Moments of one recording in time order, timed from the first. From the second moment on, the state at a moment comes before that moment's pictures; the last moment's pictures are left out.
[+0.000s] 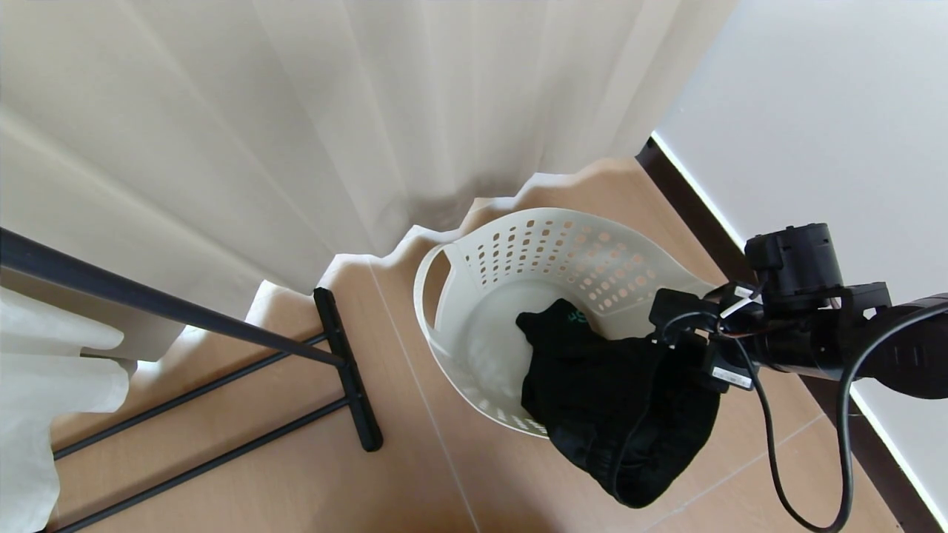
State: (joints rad) left arm 0.00 0.01 -0.03 0.08 -0.05 -0.02; right arm 0.27 1.76 -0.92 -0.13 -0.29 -0.97
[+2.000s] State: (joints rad) left arm 0.00 0.01 -0.03 0.08 -0.05 -0.02; right arm 0.63 1.18 -0.72 -0.12 -0.27 -0.19
